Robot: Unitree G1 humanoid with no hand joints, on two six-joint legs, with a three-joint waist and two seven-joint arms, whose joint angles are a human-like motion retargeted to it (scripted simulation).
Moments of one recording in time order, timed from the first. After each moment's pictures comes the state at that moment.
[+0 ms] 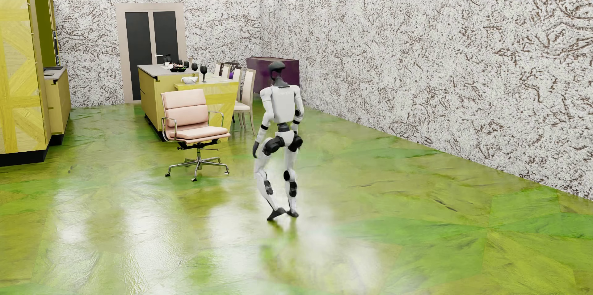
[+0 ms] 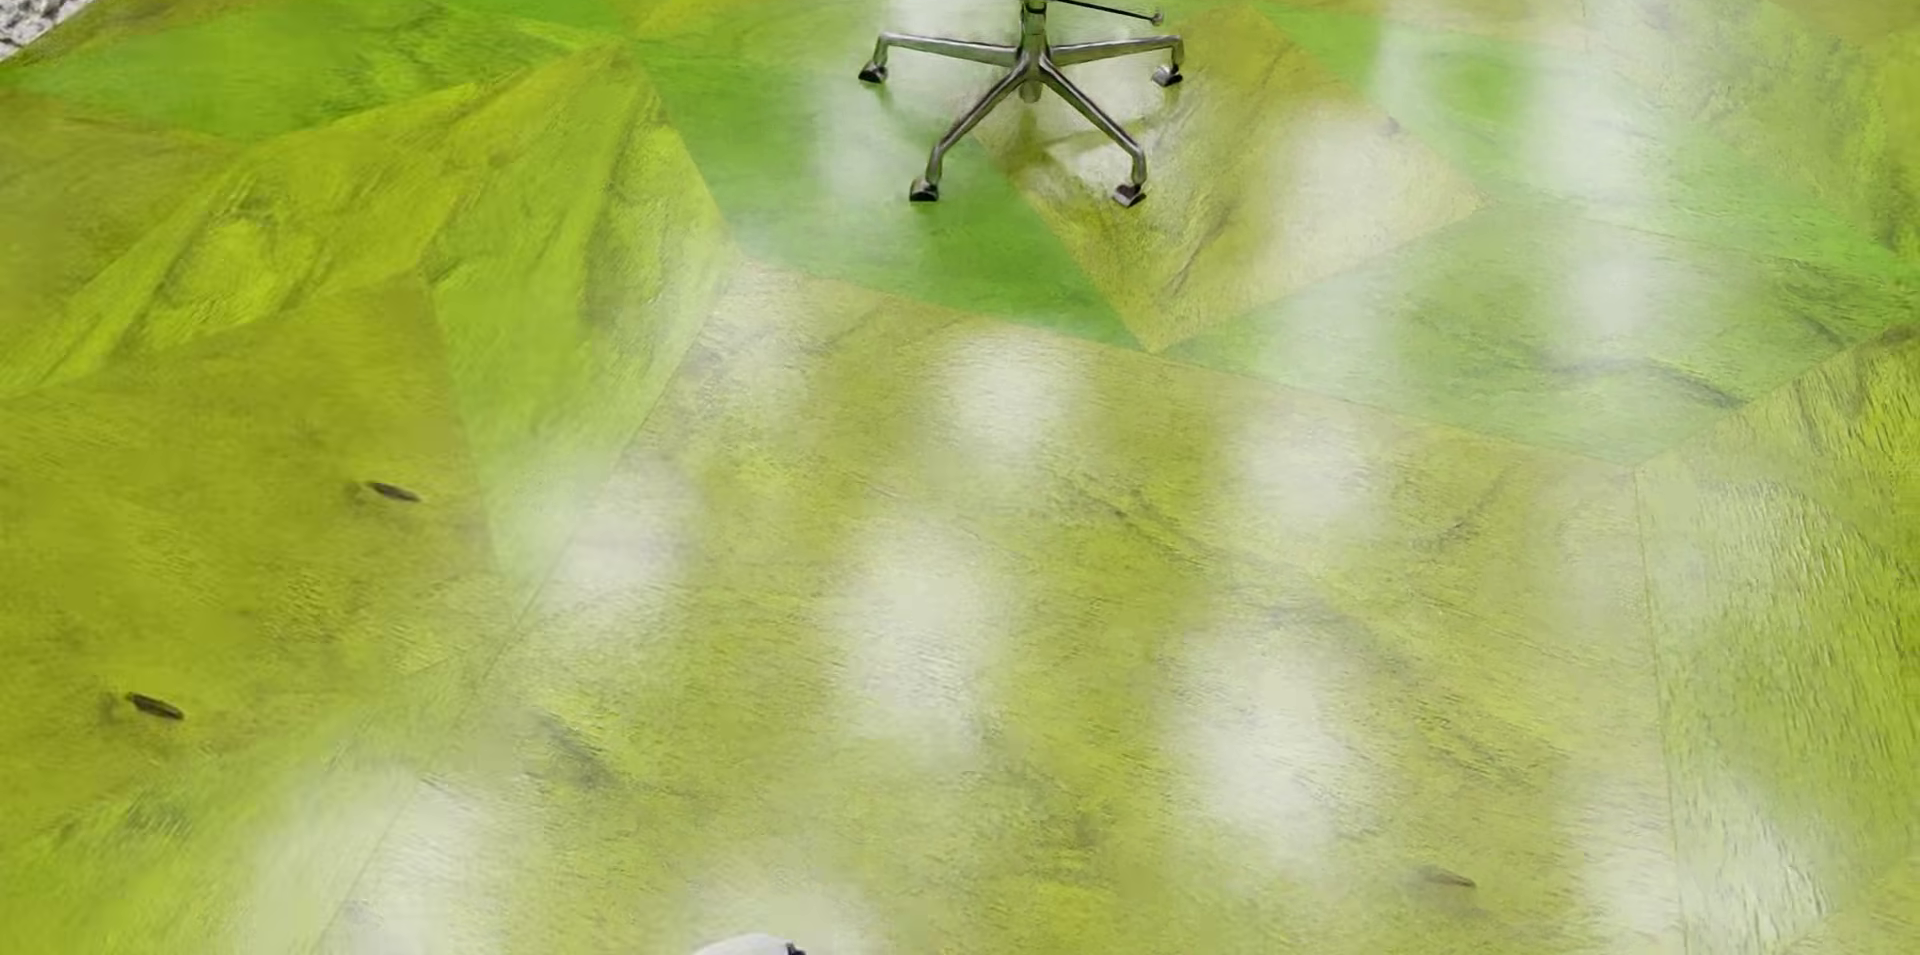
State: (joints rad) body -0.56 -0.29 0.02 0.18 0.06 0.03 0.13 -0.17 0.04 1.15 0.47 0.27 0.08 -0.17 -0.28 0.08 -0.17 -0.03 -0.10 0.08 0.37 0.68 0.82 0.66 -0.68 0.26 0.36 0.02 0.09
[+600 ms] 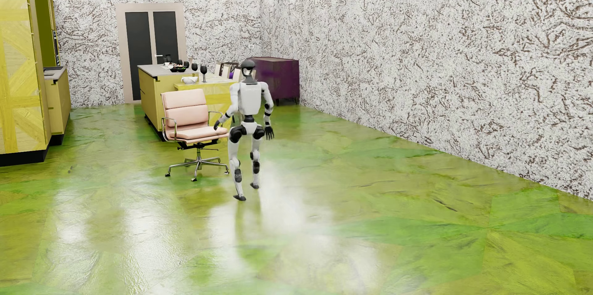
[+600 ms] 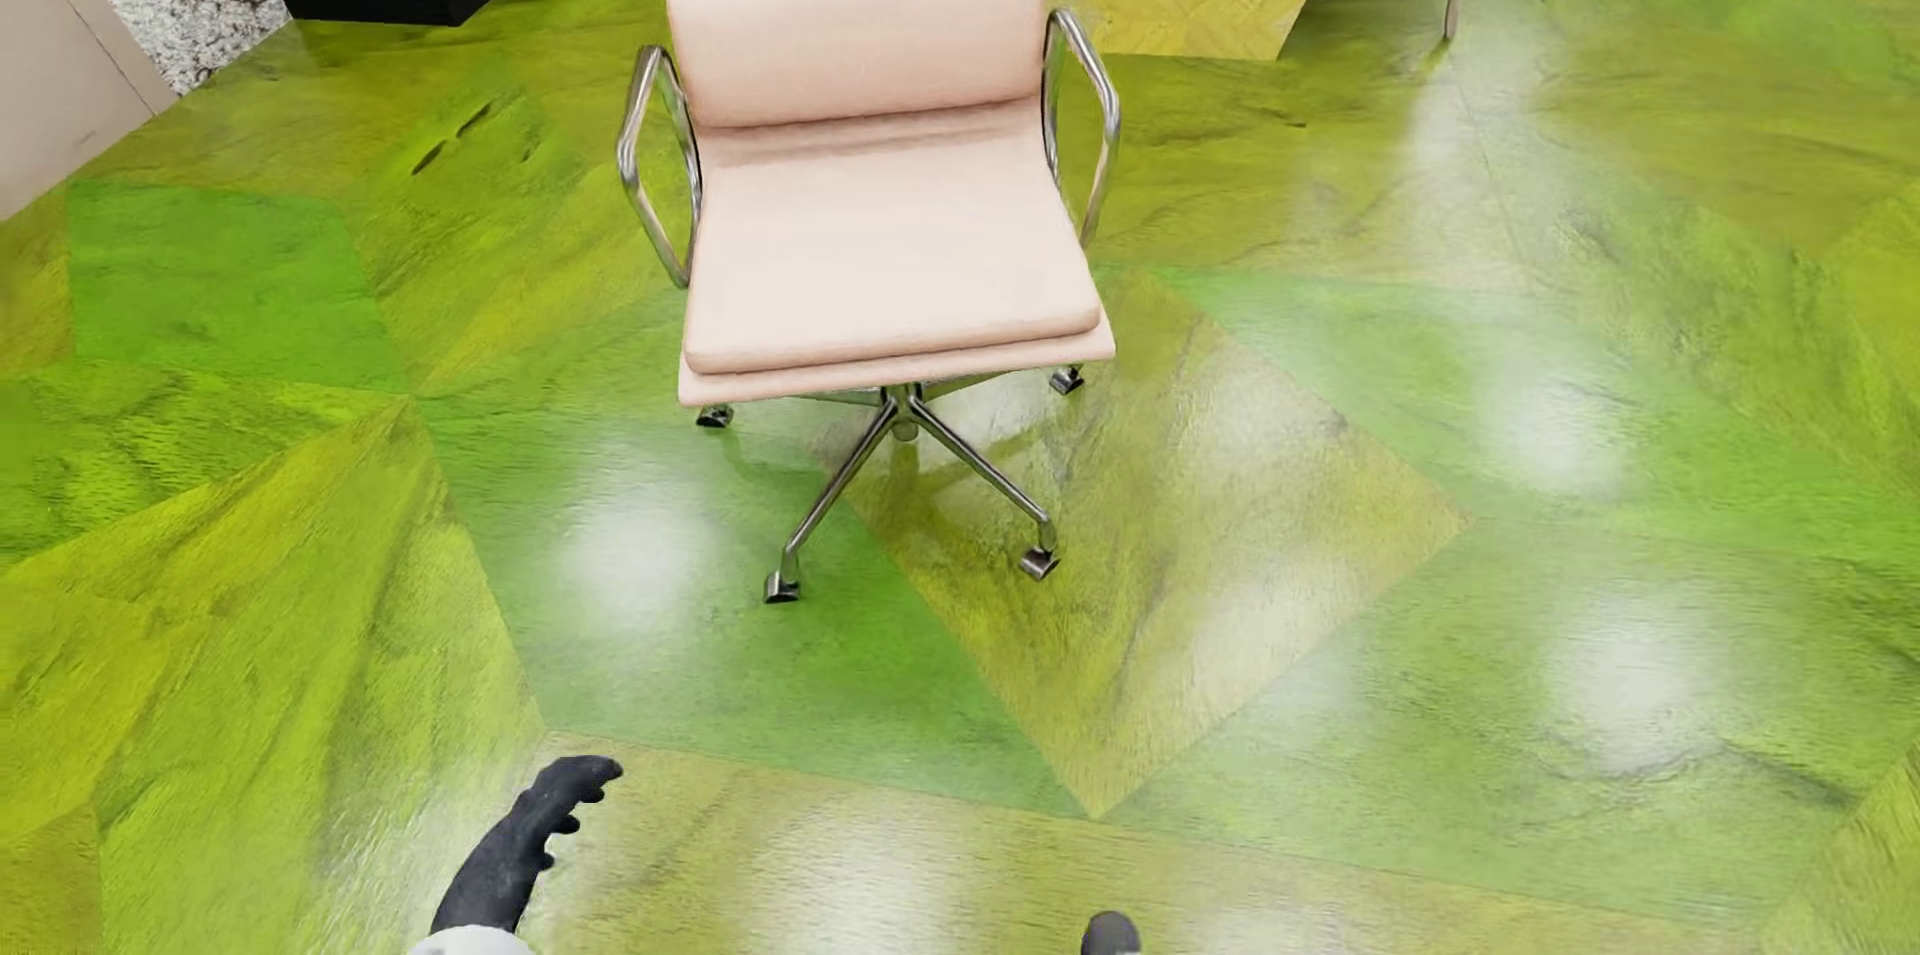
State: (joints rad) body -0.20 -0.54 0.03 -0.04 -0.19 -0.05 0.10 -0.10 0.03 0.64 0.44 0.22 0.16 -0.46 0.01 0.10 -0.32 -0.01 -0.02 0.09 0.49 0.37 0.85 0.62 -0.55 -0.04 0.40 0.09 0.12
